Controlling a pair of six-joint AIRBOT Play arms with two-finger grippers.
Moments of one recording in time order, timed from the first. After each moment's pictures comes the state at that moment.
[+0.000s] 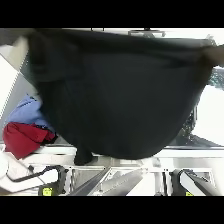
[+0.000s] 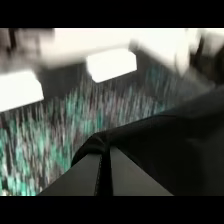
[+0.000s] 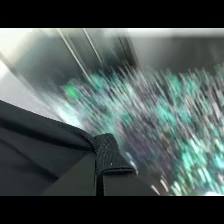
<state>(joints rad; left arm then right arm) 0.26 -1.39 1.91 0.55 -1.40 -0.98 -0.29 -1.08 1.45 -0.70 1.19 1.10</state>
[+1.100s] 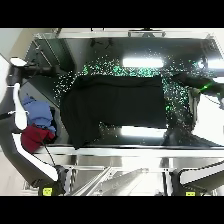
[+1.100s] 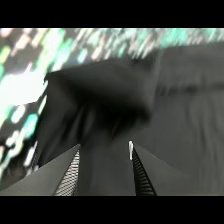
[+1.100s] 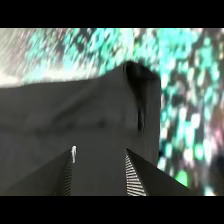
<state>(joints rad) 0.31 -1.93 1.90 0.82 -1.33 -1.02 -0.38 -1.73 1.38 -0.46 1.02 0.83</state>
